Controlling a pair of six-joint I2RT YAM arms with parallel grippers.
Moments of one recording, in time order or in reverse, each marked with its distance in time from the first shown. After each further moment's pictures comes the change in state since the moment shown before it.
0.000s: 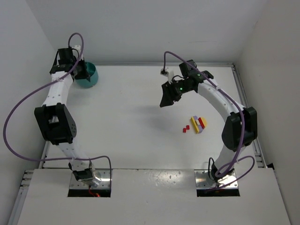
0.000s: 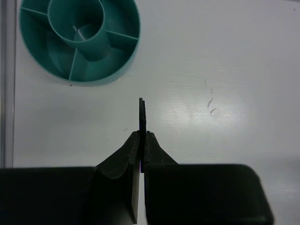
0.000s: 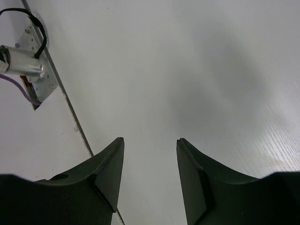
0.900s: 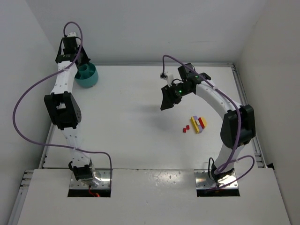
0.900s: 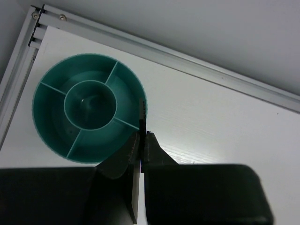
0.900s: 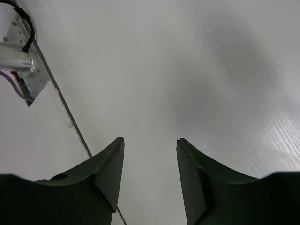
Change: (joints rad) left arm -0.022 0.326 0.409 0.070 -0.161 -0.242; right arm 0.000 0.028 -0.035 0.006 0.024 0.000
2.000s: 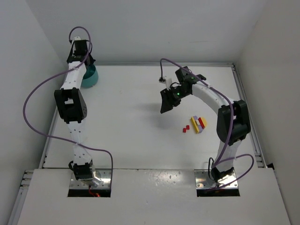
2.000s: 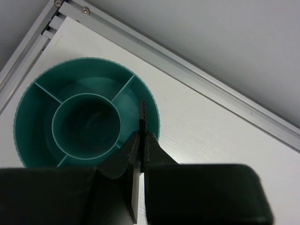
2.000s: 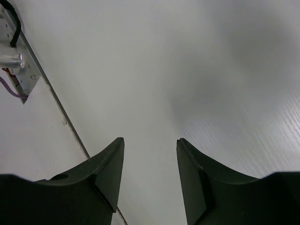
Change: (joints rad) left arm -0.054 0.192 0.139 0.037 -0.243 -0.134; right arm 0.000 0.079 -0.018 0.005 0.012 0.003
